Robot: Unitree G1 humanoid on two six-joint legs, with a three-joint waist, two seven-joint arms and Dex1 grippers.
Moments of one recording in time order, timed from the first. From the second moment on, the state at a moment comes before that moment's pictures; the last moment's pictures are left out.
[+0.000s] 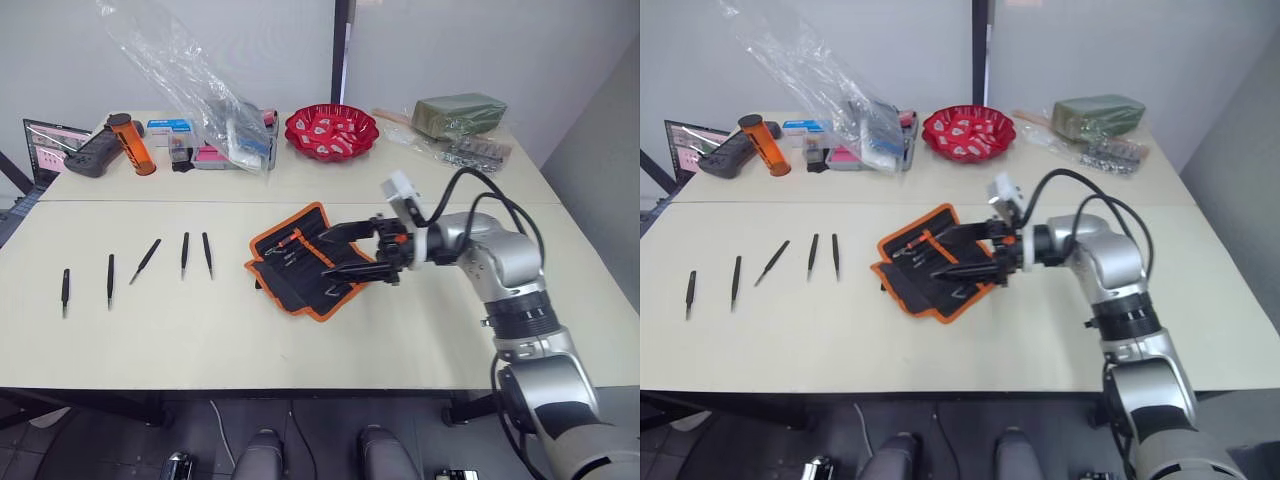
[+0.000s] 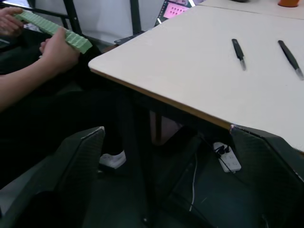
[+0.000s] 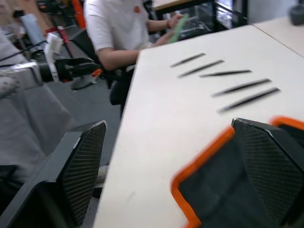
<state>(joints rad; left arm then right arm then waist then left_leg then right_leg) 0.70 0.10 1.08 -0.25 -0.66 0.10 -0.49 -0.85 -0.41 0.16 0.10 0.52 0.69 1.34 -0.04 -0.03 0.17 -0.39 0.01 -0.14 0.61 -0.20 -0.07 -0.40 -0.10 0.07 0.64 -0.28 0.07</state>
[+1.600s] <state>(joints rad) -0.13 0.70 0.62 0.37 -0.44 0.45 -0.25 -0.85 -0.40 0.14 -0.10 0.50 0.72 1.00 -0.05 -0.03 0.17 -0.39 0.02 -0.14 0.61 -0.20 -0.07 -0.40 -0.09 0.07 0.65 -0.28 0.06</state>
